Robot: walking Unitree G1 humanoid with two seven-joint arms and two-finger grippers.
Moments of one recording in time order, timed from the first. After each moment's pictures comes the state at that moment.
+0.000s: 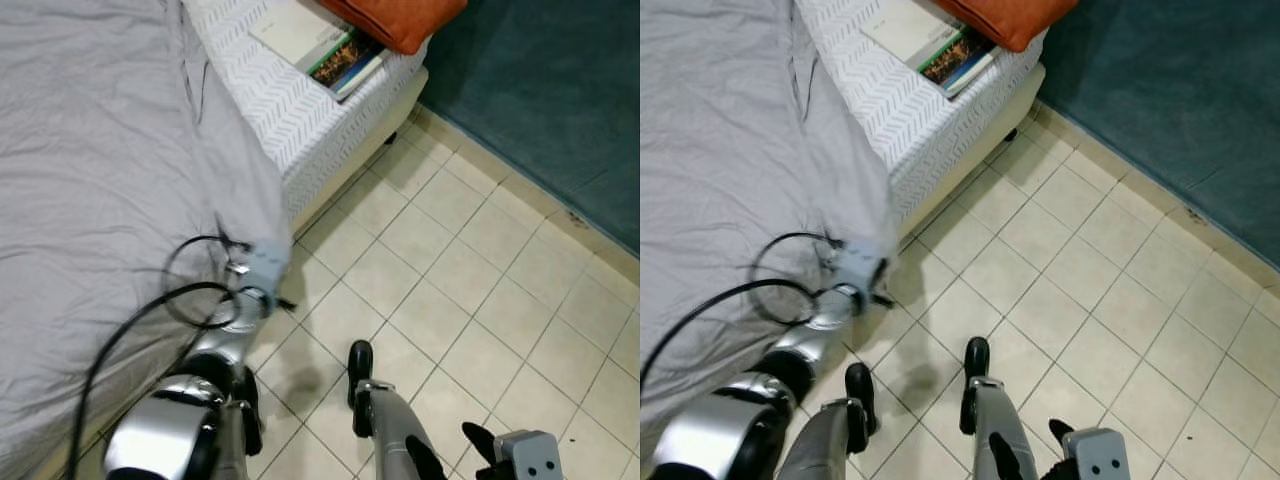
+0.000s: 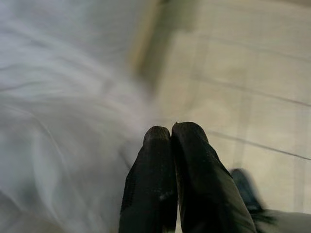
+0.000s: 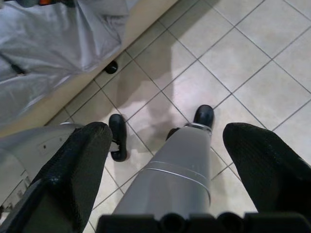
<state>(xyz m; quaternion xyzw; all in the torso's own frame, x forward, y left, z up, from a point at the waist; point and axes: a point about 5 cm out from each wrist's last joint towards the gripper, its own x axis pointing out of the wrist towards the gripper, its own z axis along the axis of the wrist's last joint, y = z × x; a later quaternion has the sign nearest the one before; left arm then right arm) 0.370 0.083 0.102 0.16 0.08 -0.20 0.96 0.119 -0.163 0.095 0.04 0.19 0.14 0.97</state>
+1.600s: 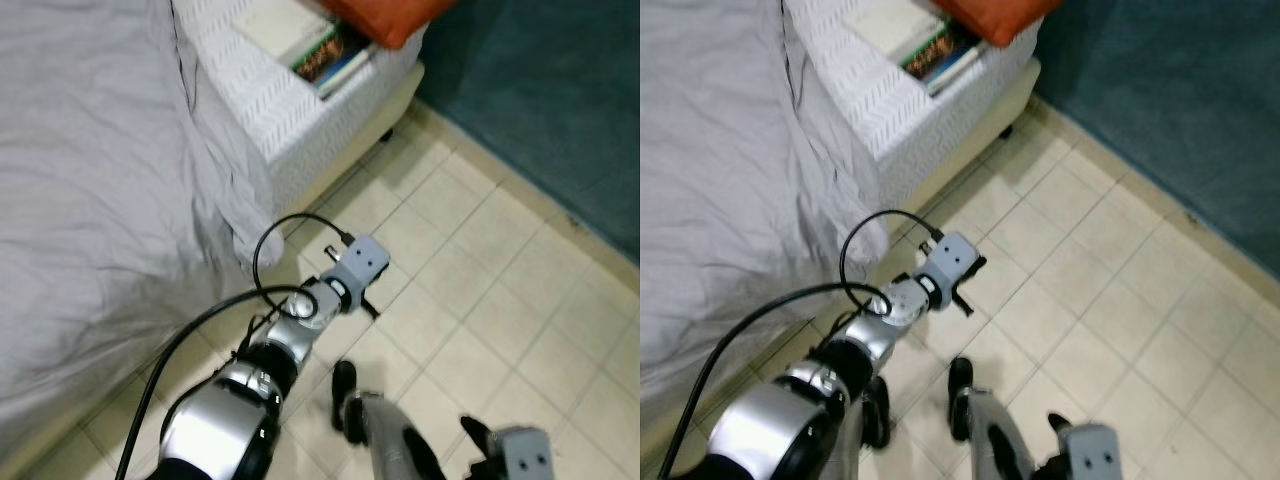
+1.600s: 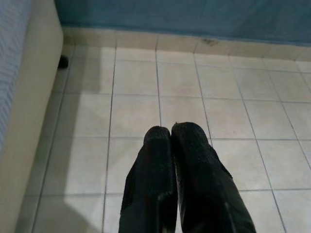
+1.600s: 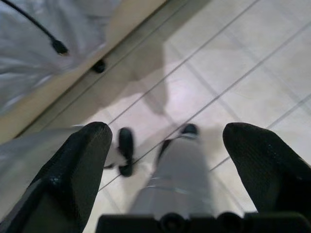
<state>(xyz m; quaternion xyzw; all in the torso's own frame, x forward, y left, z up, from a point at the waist) 0.357 0.001 0.128 0.18 0.01 -0.37 0.91 0.123 -0.154 0.088 0.05 0.18 0.14 0.97</state>
